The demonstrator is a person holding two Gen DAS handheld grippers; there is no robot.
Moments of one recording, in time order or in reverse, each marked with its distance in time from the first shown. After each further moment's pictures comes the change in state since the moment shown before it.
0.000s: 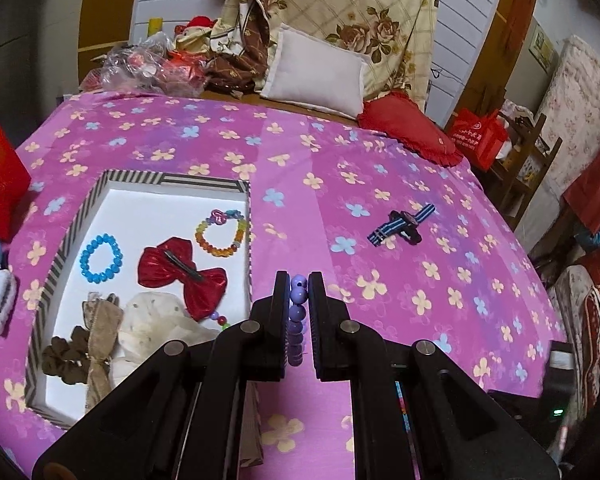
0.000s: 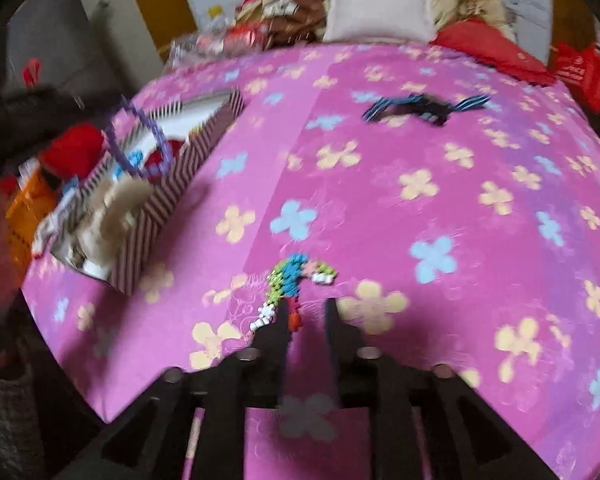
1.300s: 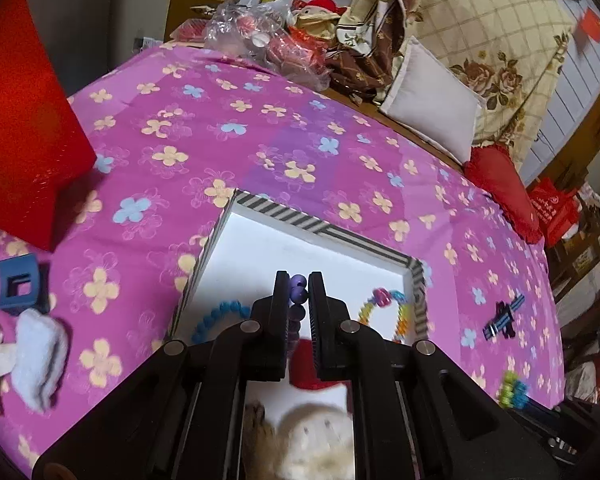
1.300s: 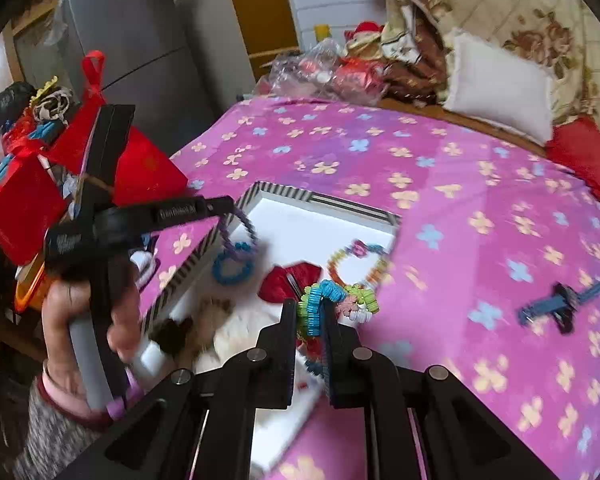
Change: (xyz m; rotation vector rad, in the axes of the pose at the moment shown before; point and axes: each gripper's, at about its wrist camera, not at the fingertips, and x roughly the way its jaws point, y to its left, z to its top) left arm 0.060 0.186 0.072 -0.296 0.046 0.153; right arm 0.032 0.167 0.192 -0.230 -0.060 0.161
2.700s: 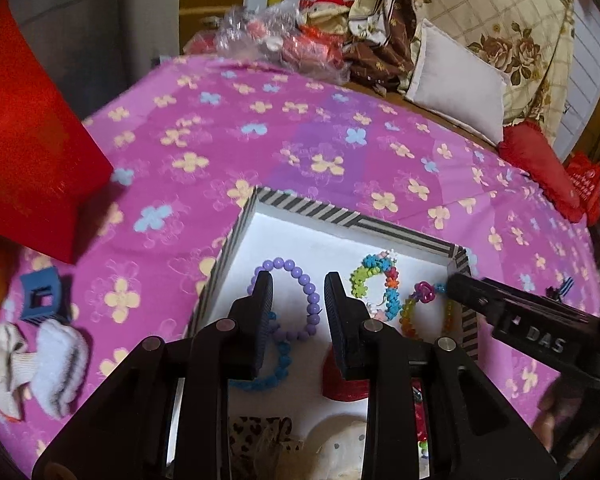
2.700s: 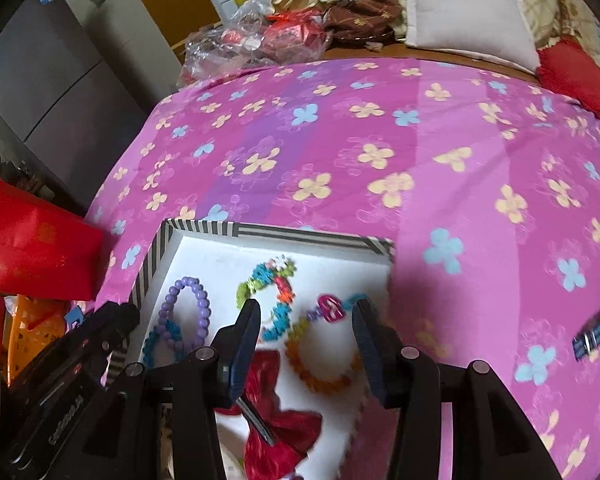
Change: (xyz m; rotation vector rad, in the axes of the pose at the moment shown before) left arm 0.011 -0.020 -0.014 0.108 -0.046 0.188; right arm 0.100 -0.068 0.045 0.257 0.080 -0.044
